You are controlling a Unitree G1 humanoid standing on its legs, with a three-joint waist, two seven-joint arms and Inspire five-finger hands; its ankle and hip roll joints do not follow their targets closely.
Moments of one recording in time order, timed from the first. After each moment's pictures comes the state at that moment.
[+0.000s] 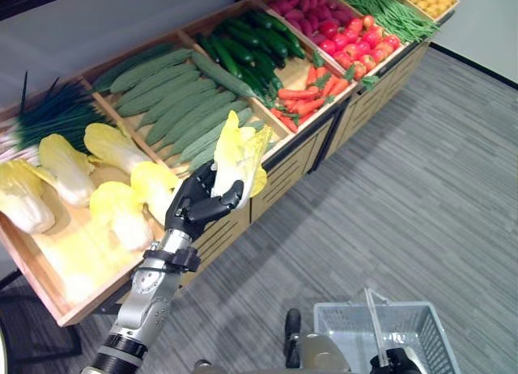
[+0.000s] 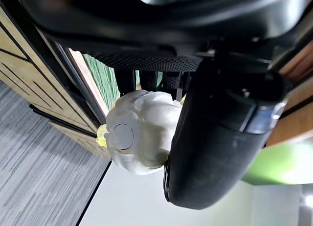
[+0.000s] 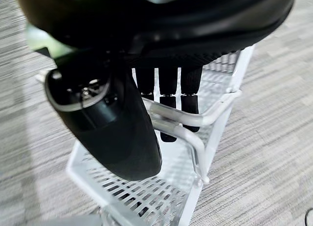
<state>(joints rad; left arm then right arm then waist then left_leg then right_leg) -0.03 0.44 -0.23 0.02 -0.73 -0.24 -0.09 0.09 -0.33 0.09 1.25 -0.15 -0.10 -0.22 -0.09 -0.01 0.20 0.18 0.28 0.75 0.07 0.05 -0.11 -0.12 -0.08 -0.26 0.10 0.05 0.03</state>
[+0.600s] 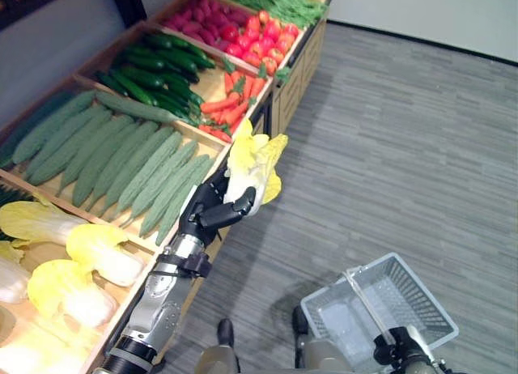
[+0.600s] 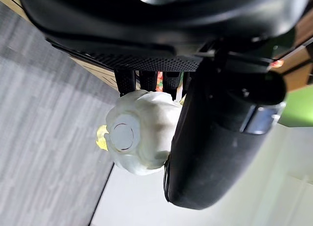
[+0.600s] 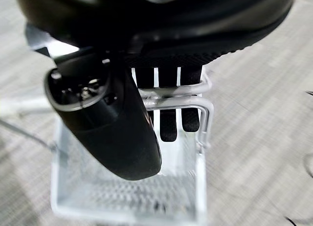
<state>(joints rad) -0.02 0.43 -0.29 0.04 -0.73 -0.26 -0.07 0.01 -0.36 0.15 1.27 -0.14 -0.12 -0.24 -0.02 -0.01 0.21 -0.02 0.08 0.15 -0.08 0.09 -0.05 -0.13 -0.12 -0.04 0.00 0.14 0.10</state>
